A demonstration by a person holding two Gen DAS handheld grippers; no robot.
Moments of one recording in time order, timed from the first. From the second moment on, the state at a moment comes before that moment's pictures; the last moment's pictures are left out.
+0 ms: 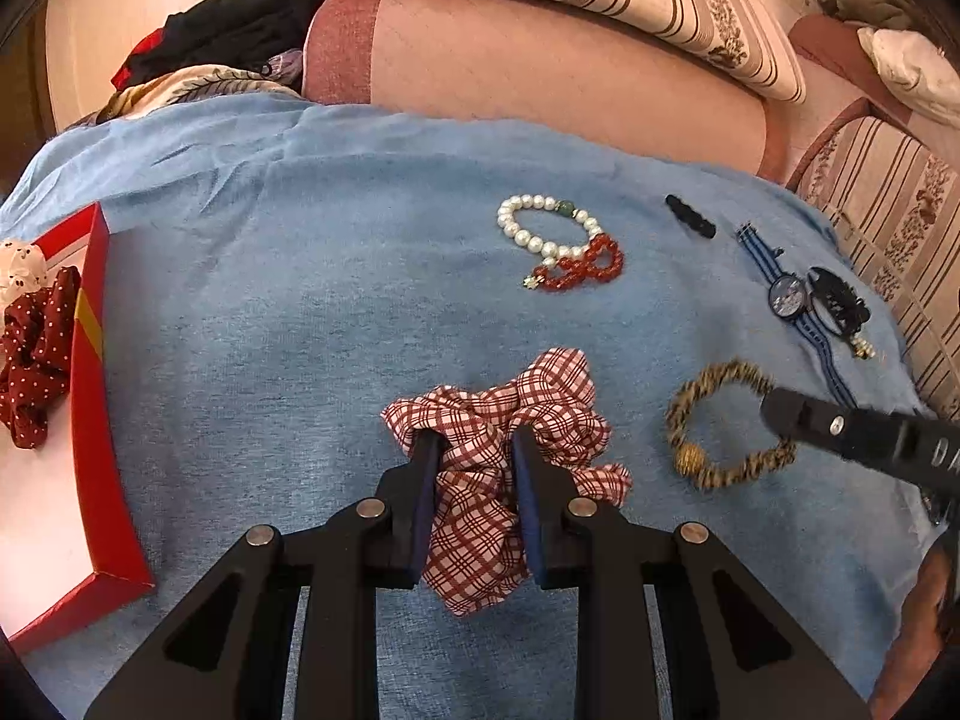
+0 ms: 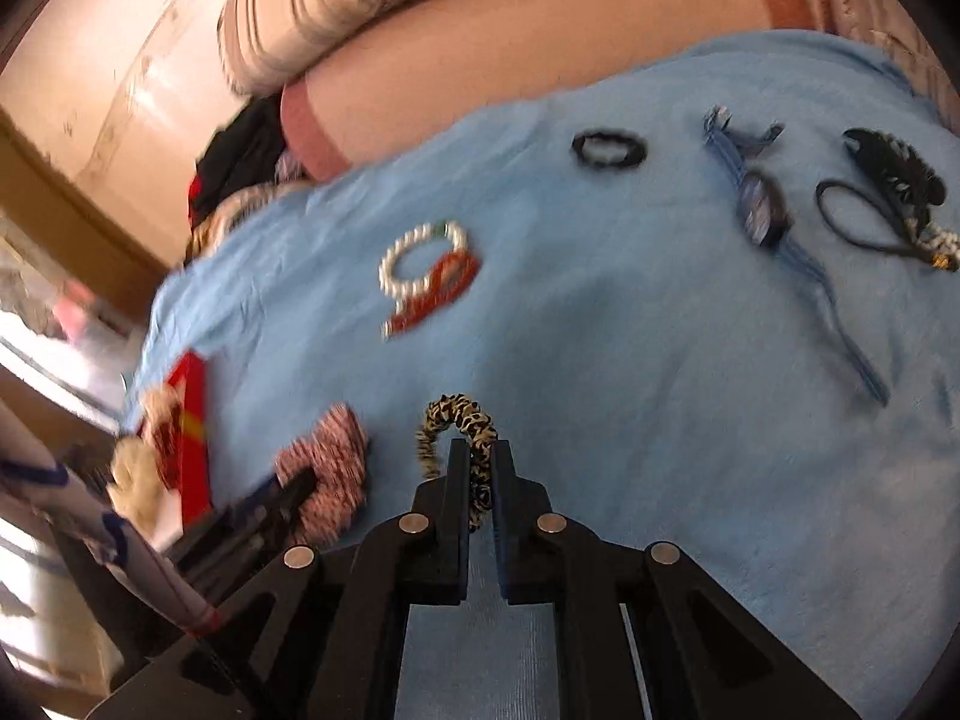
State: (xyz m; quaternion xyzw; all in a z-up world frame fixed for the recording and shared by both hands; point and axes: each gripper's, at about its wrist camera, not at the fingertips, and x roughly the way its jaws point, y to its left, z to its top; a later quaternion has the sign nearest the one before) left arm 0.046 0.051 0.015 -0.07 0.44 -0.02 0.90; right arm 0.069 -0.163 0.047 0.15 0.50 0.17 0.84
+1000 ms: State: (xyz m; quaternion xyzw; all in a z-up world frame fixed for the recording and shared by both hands) left arm 0.027 0.052 0.054 -0.04 0.36 -0.01 0.93; right arm 0.047 -0.126 0.085 0.06 0.37 0.20 0.90
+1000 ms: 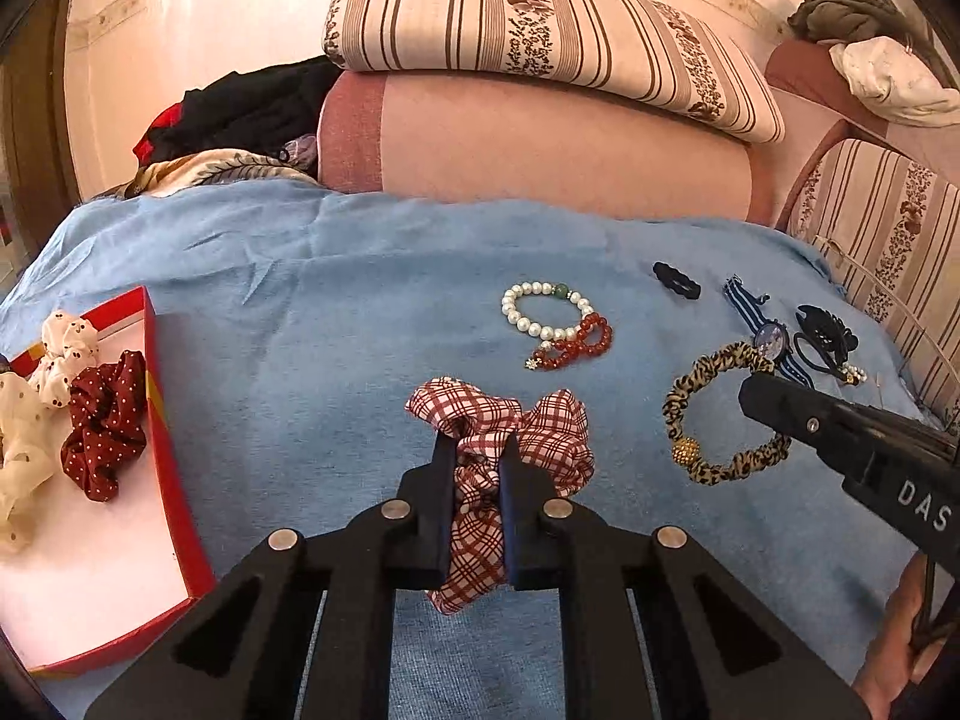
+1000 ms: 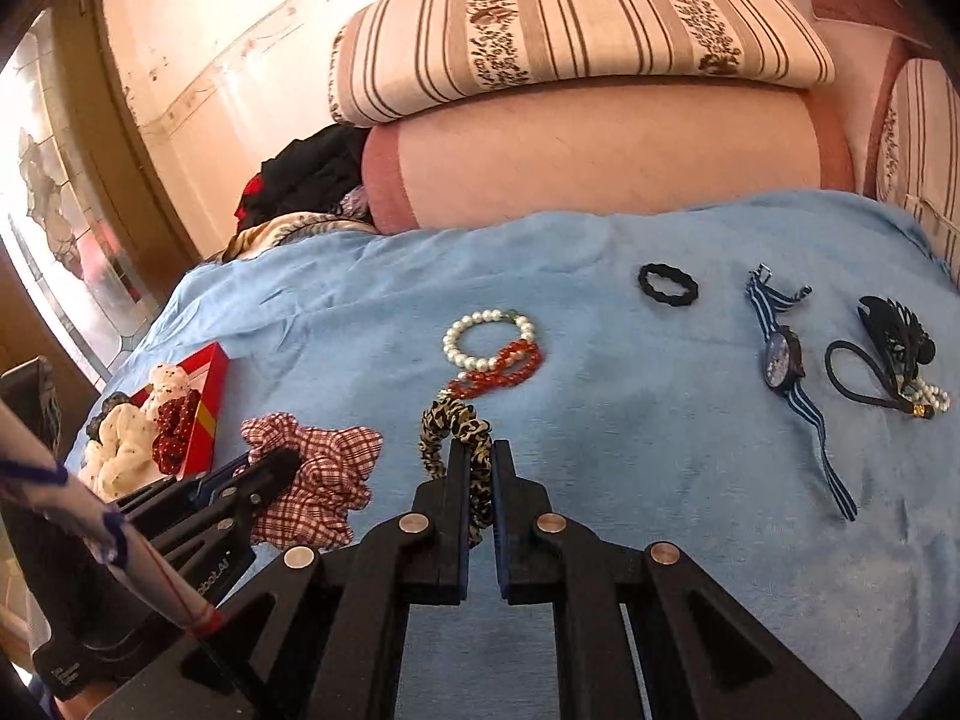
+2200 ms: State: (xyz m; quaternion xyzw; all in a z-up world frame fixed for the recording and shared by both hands) left arm 0.020 0.052 0.061 -0.02 0.35 0.02 0.94; right arm 0.037 -0.113 0.087 0.06 0.37 0.23 0.90
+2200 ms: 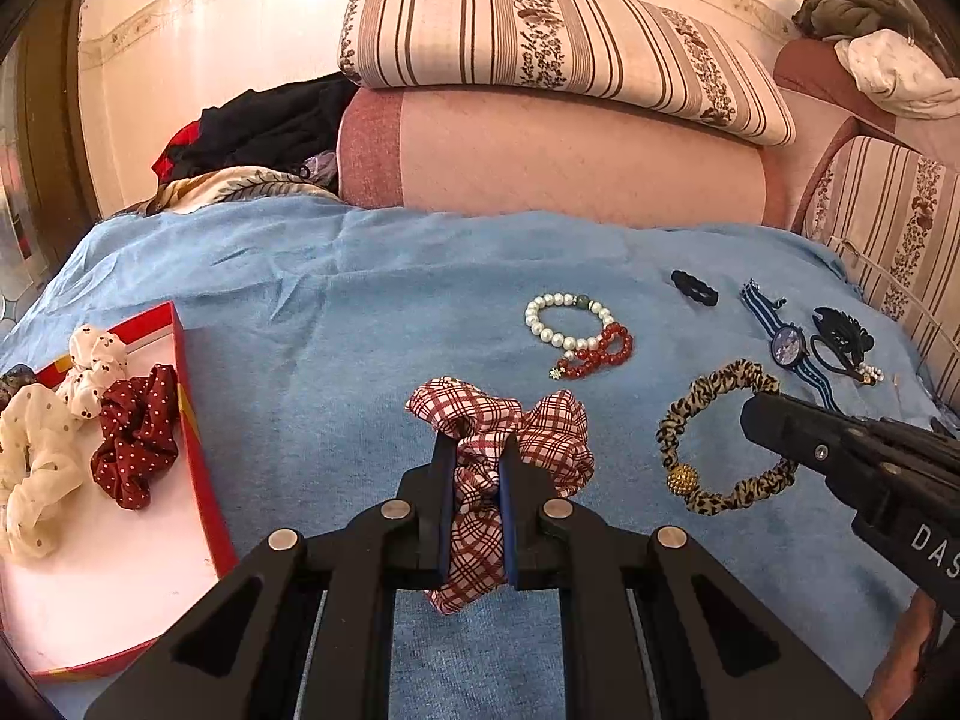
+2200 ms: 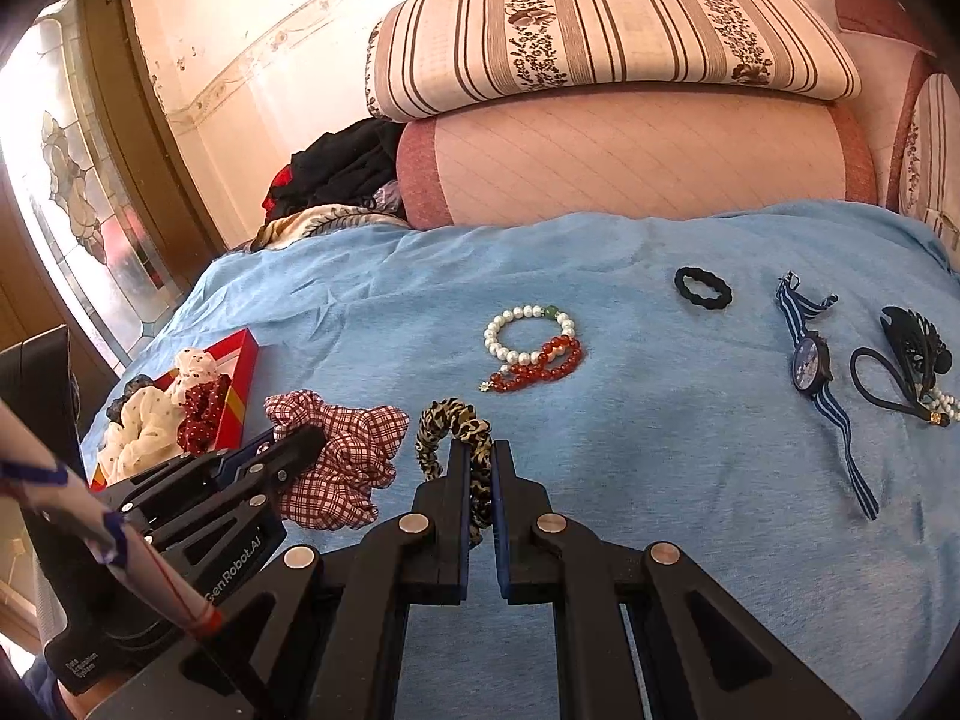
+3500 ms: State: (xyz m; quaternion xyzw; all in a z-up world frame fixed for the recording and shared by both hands) left arm -0.065 0.154 0.131 -0.08 0.27 0.07 0.96; right arm -0.037 -0.029 0.140 0.06 0.36 0.26 0.89
